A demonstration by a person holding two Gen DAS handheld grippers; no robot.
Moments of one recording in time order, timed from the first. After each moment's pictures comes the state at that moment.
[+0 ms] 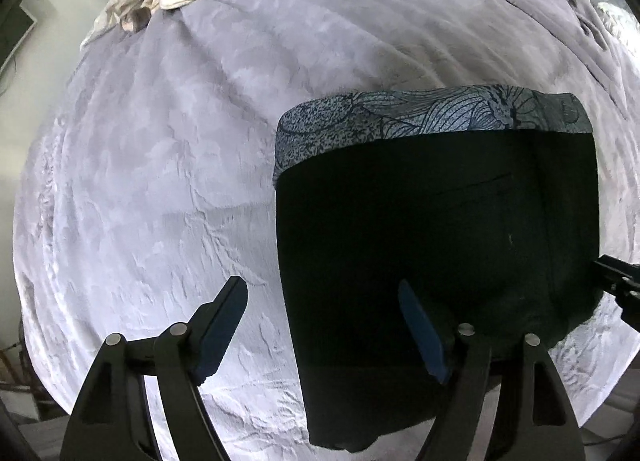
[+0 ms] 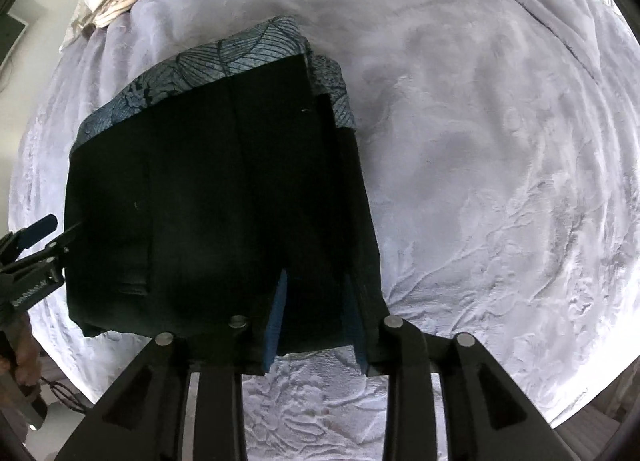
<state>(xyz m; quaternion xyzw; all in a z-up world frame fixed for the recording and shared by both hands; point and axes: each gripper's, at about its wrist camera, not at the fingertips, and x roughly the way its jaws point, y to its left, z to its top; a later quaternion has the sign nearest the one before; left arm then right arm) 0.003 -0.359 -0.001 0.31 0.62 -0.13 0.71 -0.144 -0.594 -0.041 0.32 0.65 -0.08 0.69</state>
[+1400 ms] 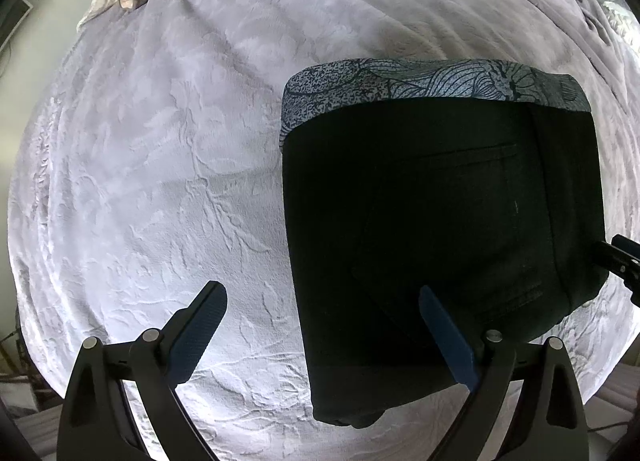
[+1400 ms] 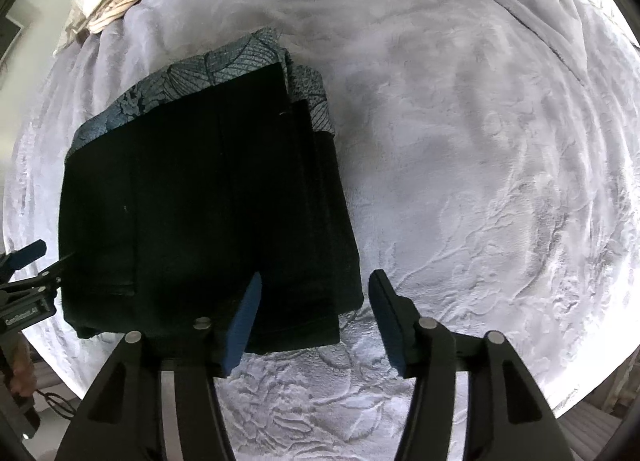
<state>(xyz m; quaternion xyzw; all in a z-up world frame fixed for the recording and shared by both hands) 0.007 -0.343 -0.004 0.30 0.65 -0.12 0.69 -0.148 -0.603 -0.031 0.31 0.65 -0.09 0.69</state>
